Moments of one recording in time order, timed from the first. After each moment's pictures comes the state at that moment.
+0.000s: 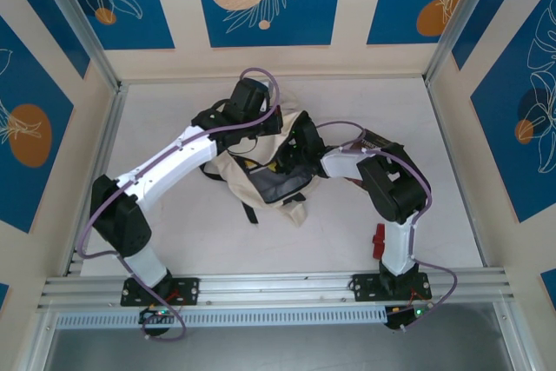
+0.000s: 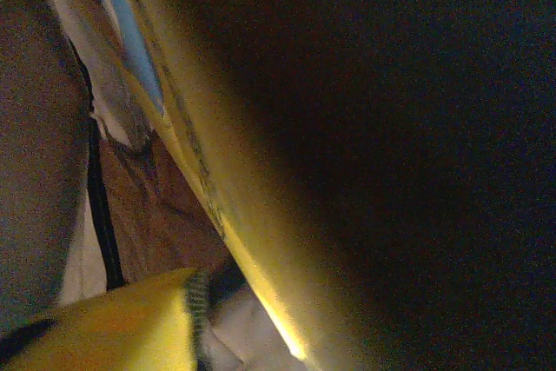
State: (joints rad) left arm -0.70 1.67 1.57 -0.55 -0.02 -0.63; right arm 0.57 1.93 1.07 0.23 -0.47 1.50
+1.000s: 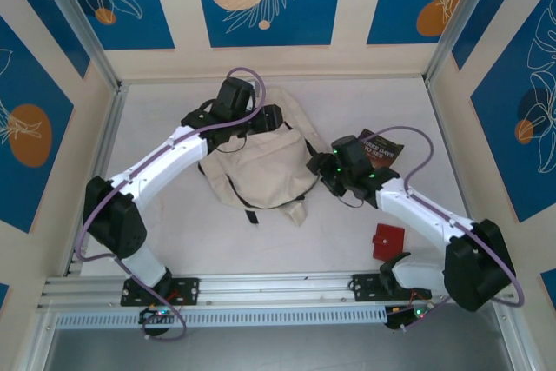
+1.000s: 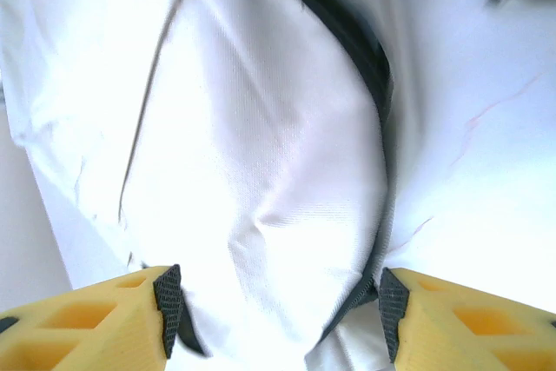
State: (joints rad) left arm -0.61 1.64 1.49 -0.51 0.05 -0.63; right arm 0.49 1.21 0.75 -0.39 -0.08 1.18
